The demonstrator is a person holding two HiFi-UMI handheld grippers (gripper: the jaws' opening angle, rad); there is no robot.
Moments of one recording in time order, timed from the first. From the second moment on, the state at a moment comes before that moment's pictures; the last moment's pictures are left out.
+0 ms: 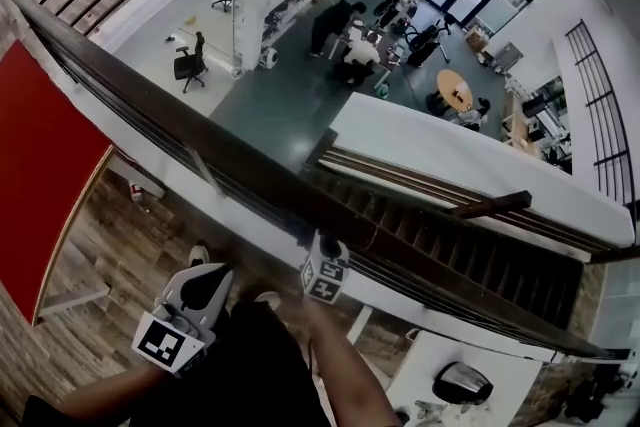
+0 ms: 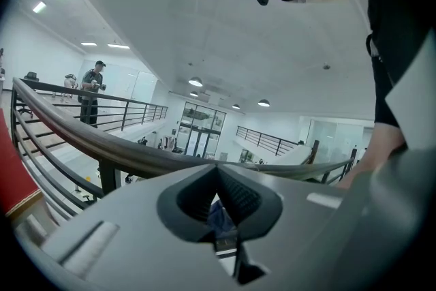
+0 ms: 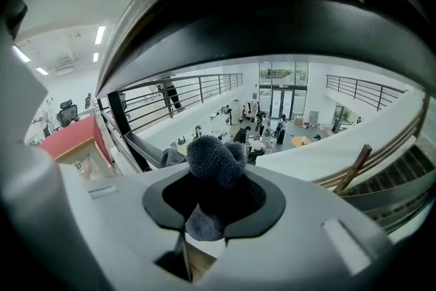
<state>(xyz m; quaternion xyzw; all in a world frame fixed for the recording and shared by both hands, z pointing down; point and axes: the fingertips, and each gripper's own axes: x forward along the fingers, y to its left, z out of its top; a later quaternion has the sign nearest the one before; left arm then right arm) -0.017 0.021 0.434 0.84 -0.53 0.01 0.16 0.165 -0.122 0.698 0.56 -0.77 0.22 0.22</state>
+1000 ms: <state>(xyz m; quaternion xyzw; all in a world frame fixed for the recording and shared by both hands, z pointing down) 0.017 0.025 0.435 0.85 -0.51 0.02 0.17 0.221 -0.117 0.701 0.58 -0.75 0.23 0.21</state>
